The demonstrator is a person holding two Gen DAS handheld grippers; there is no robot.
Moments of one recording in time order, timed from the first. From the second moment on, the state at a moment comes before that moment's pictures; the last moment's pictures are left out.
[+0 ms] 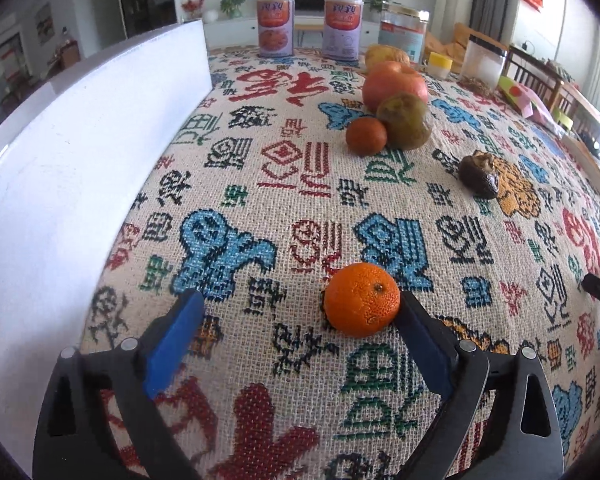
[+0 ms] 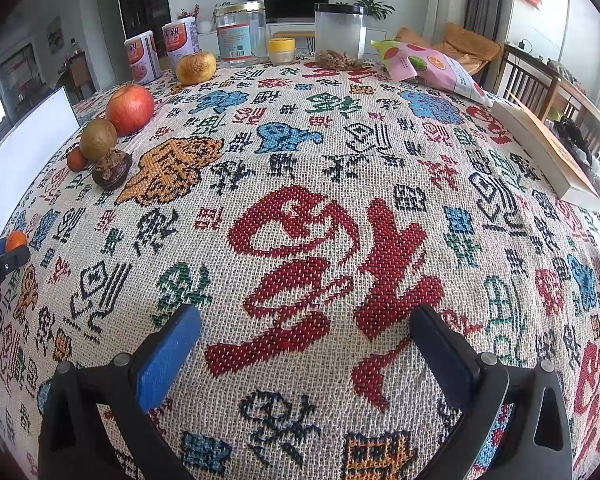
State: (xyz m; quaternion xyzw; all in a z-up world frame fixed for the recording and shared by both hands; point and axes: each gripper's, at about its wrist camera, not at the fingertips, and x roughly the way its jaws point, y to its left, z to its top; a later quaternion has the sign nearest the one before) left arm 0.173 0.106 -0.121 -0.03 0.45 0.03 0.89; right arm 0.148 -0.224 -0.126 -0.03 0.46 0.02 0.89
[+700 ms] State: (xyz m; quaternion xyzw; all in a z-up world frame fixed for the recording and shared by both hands) left arm 0.174 0.106 -0.123 -0.02 0.45 0.04 0.89; right arm 0.239 -0.035 -0.072 -0.10 0.42 0.23 0.87
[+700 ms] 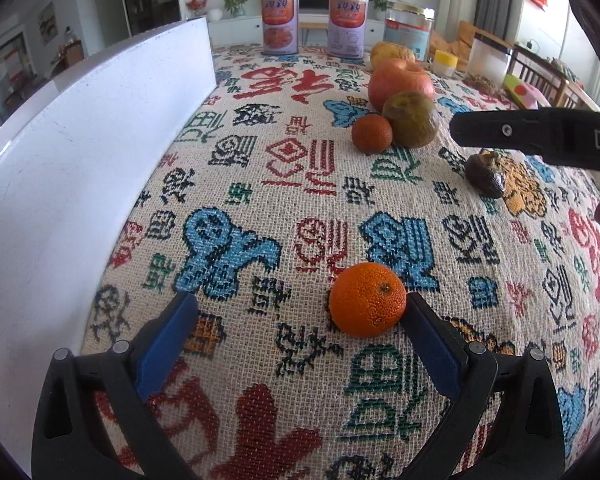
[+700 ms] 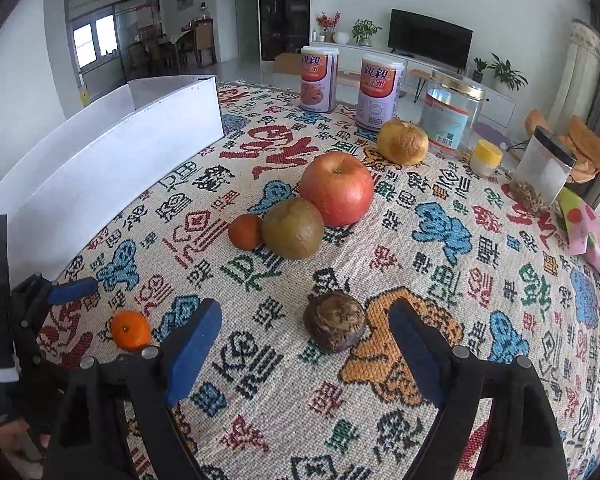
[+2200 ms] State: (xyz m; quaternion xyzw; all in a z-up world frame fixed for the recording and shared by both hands) left arm 0.156 0.117 -0.115 -0.09 0.42 -0.09 0.90; right arm 0.099 -0.164 -0.117 0.01 0.43 0.19 0.88
